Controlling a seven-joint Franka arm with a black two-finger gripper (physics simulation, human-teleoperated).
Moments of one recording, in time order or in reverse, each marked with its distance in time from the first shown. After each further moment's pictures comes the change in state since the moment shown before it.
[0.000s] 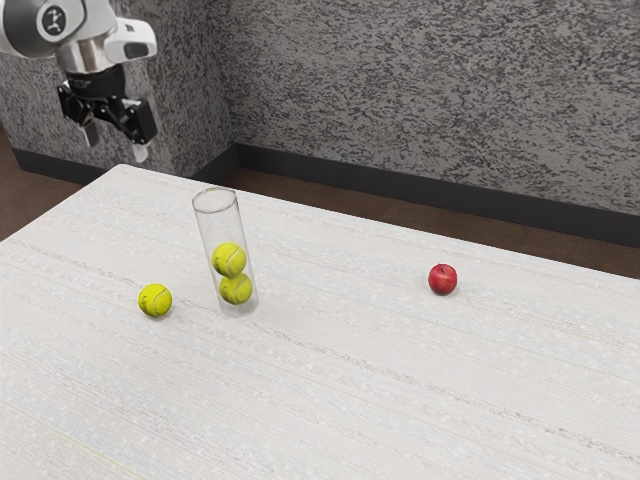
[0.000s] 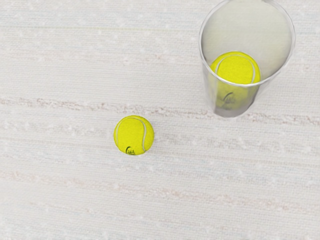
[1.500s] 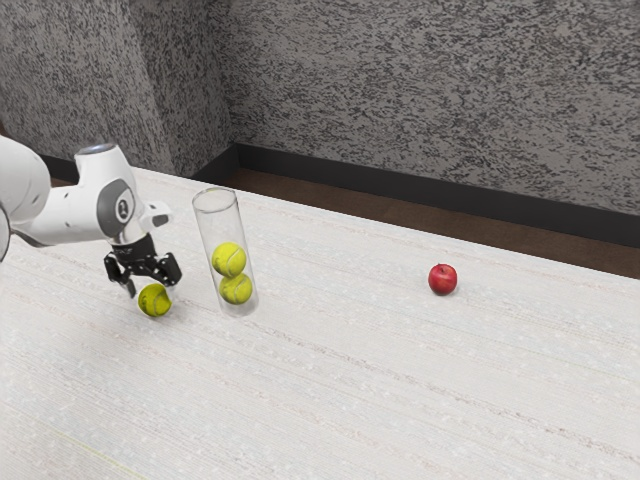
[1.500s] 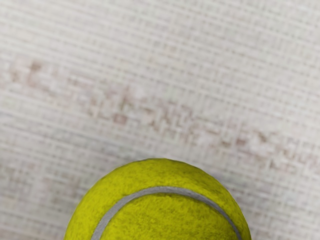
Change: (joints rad) arm 0.263 0.582 0.009 -0.177 -0.345 0.609 0.170
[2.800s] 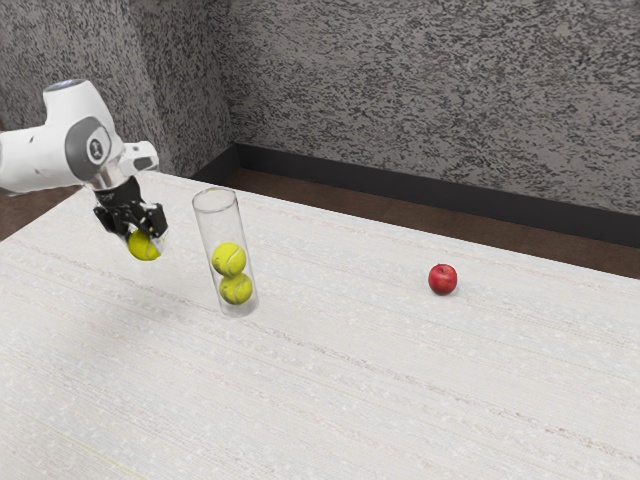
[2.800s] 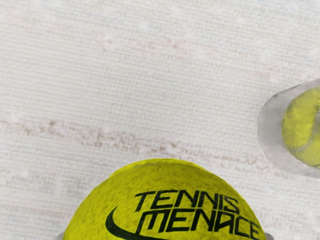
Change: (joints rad) arm -0.018 -0.210 0.003 0.009 -0.003 -0.132 0.090
